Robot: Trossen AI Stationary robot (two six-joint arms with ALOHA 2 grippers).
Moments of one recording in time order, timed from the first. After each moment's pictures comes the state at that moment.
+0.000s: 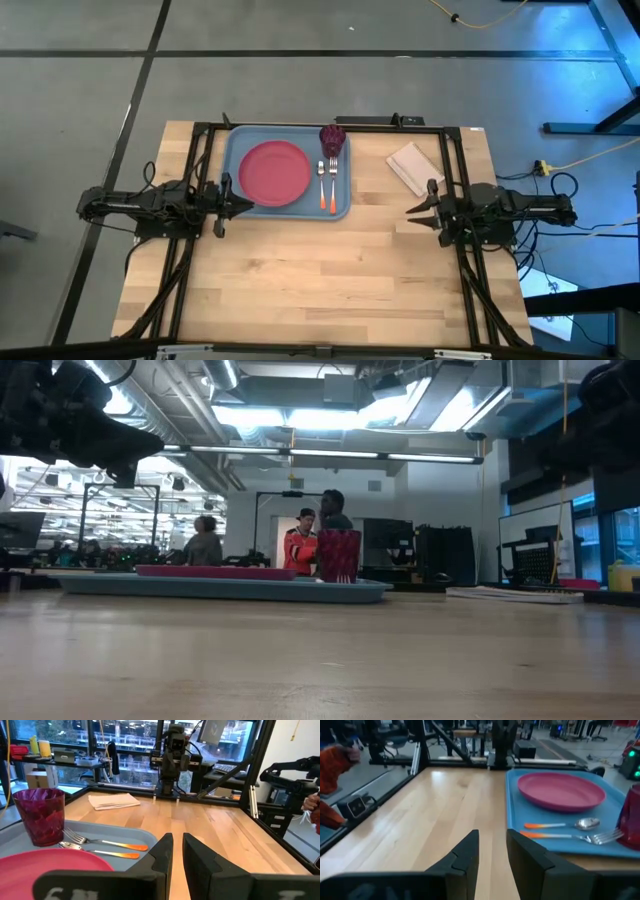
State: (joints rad) left arm -0.03 0.00 0.01 0.03 -0.06 -0.12; right arm 0.07 0.00 0.16 -0.35 -0.05 0.00
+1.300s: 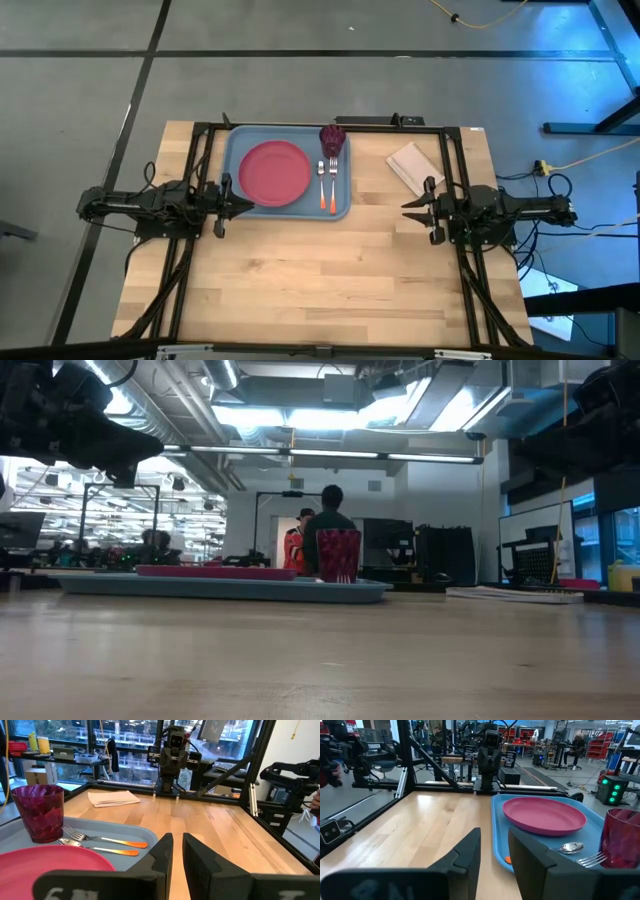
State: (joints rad) left arm -0.03 0.00 0.01 0.01 -0.06 -0.13; right arm 0.07 0.00 0.04 -0.07 0.03 -0.03
